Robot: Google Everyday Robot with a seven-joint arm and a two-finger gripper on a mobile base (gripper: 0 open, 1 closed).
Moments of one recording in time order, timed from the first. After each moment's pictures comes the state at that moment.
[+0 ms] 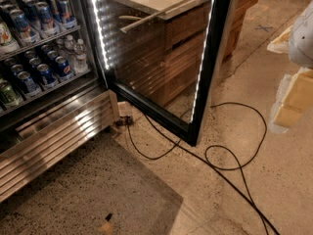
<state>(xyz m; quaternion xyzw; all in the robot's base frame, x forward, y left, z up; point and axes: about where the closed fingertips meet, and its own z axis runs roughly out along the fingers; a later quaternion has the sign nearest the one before) 0.438 -0.217 0.976 -0.60 0.78 -0.03 0.16</state>
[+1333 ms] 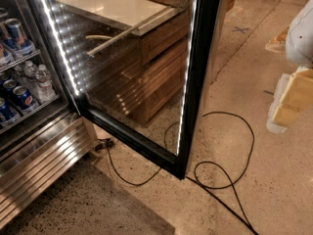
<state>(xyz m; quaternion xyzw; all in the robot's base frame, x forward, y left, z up) 0.438 -0.217 0.976 -0.60 0.78 -0.03 0.16</state>
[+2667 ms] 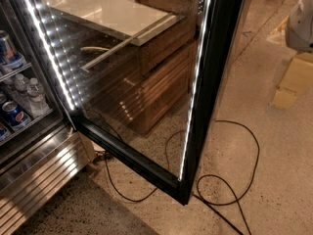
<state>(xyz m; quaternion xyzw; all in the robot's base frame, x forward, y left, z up) 0.463 -0.226 0.982 -0.59 0.79 -0.03 0.16</state>
